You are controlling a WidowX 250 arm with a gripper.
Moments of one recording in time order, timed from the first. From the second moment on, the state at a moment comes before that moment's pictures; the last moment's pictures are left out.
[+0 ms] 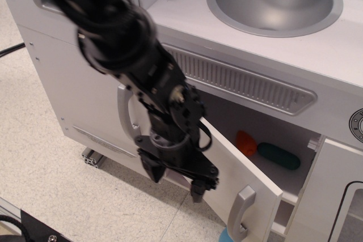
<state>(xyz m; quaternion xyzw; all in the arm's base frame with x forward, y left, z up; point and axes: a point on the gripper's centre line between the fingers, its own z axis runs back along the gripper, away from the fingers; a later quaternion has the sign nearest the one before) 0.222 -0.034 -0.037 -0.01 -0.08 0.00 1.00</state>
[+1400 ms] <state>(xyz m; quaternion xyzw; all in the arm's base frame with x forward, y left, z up) 0.261 -0.071 -0.037 -0.04 -0.11 0.02 0.99</state>
